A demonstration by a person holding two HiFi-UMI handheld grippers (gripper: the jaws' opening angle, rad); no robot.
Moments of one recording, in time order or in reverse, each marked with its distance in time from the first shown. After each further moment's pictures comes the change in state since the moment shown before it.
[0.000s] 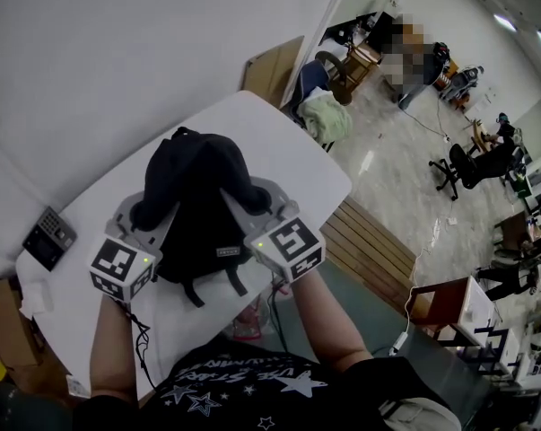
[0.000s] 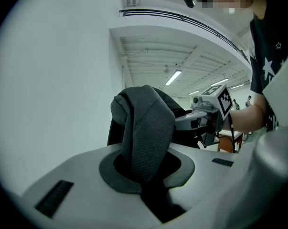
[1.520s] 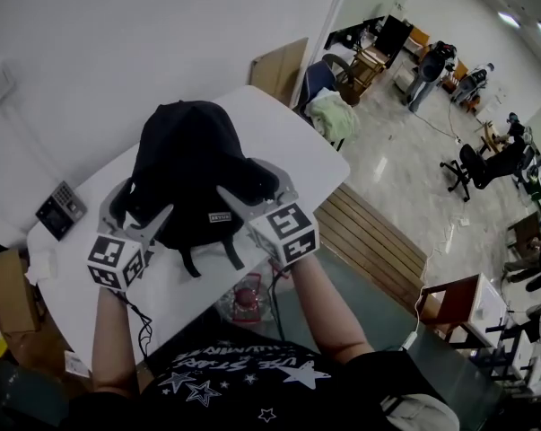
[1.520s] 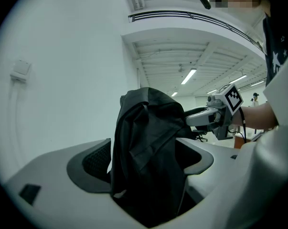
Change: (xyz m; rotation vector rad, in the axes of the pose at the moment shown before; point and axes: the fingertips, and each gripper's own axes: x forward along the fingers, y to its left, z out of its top) left arm -0.068 -0.030 -0.025 -0.073 0.004 0.223; right arm -0.068 0.019 -0.016 0.048 0.018 -0.079
